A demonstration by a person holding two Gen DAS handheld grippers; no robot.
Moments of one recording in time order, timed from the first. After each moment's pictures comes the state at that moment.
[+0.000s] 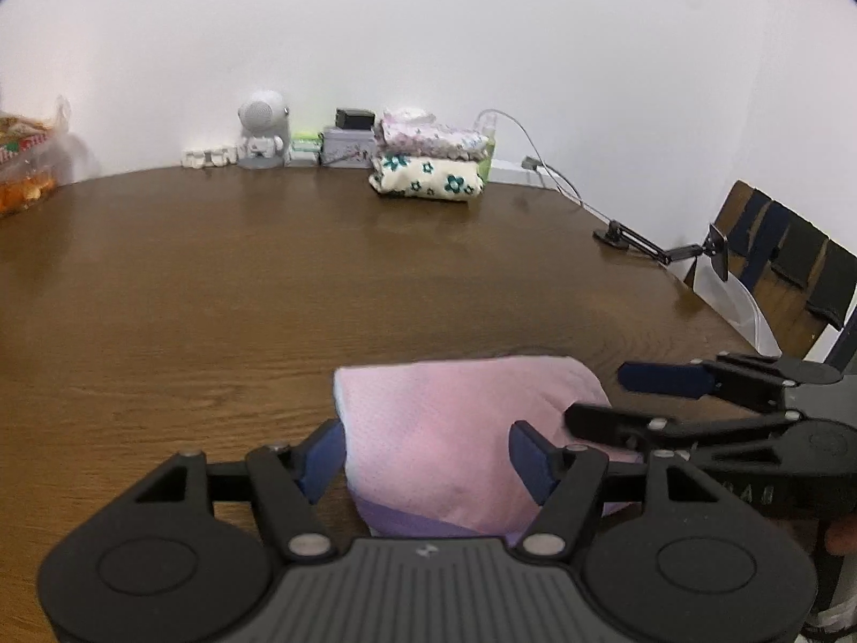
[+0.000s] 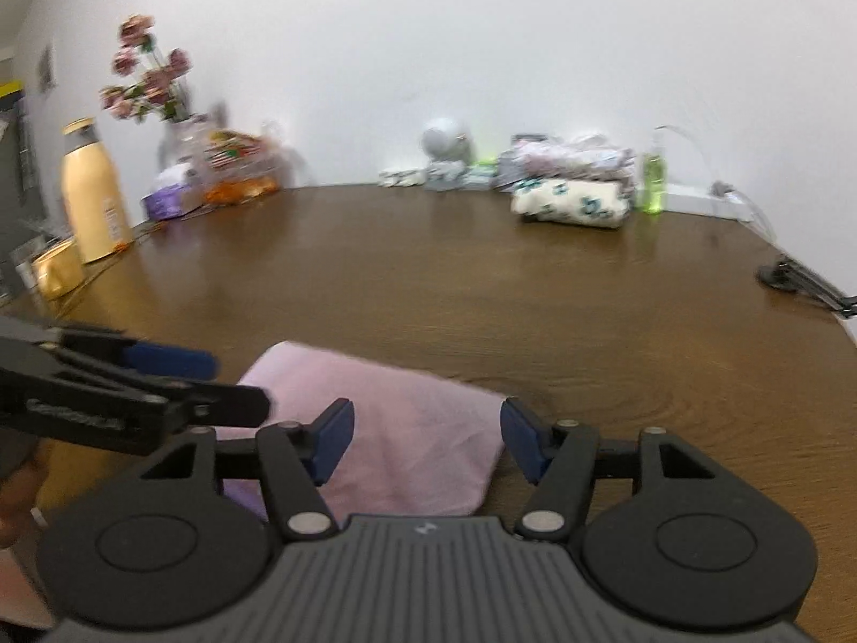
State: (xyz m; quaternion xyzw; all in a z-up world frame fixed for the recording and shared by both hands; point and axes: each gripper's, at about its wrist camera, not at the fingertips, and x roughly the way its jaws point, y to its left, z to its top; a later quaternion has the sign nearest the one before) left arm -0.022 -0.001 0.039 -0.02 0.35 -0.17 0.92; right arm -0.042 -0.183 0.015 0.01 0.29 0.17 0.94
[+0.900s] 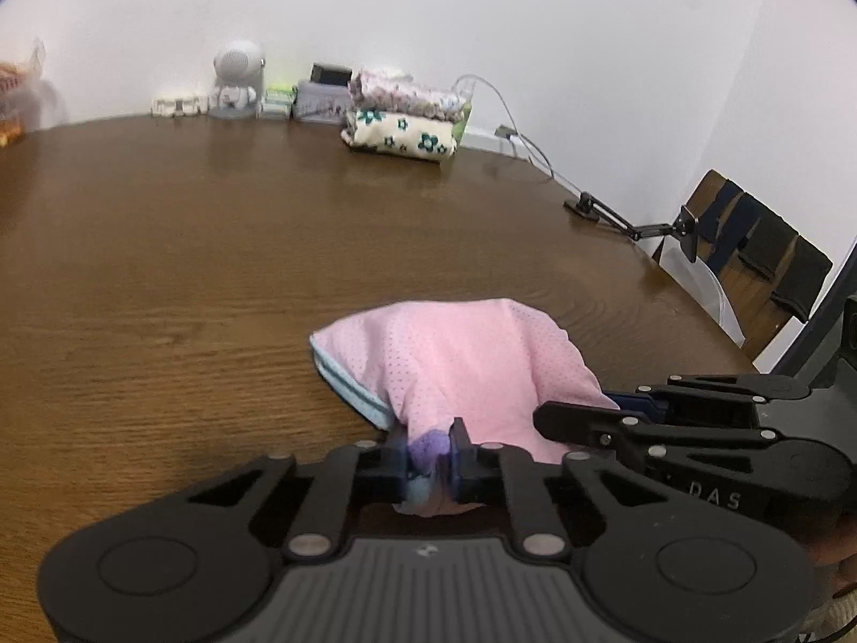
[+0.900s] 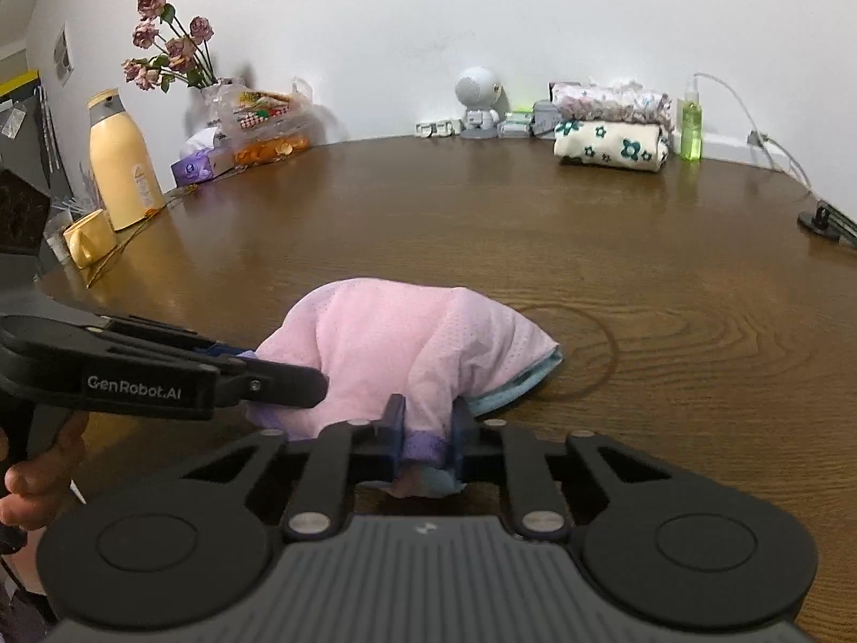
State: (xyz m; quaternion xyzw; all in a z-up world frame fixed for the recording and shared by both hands) left arm -0.027 0.007 0.029 -0.04 0.36 -0.22 0.91; right arm -0.051 -0.179 0.002 0.03 0.32 0.20 0.93
